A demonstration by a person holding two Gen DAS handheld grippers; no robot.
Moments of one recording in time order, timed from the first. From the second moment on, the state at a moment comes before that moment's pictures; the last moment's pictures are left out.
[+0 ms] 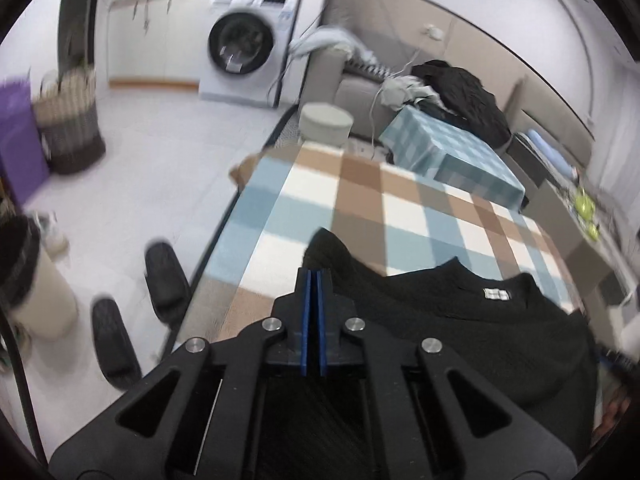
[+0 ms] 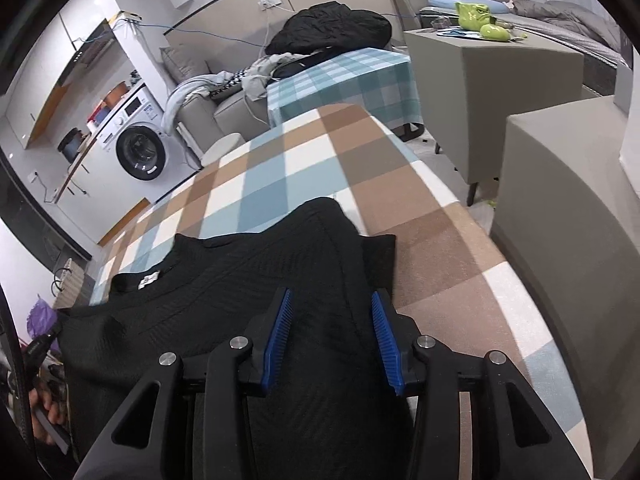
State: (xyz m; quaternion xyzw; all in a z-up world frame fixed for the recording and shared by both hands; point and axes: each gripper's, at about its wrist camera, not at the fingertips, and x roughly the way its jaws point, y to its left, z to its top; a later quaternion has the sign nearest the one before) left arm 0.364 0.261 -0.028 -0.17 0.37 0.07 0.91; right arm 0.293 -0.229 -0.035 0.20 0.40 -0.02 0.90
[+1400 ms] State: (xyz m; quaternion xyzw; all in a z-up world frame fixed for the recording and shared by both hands) left arm 0.372 0.251 -0.064 -0.16 0.43 0.07 0.89; right arm 0.329 -0.266 -0.041 0.24 0.38 -0.06 0.89
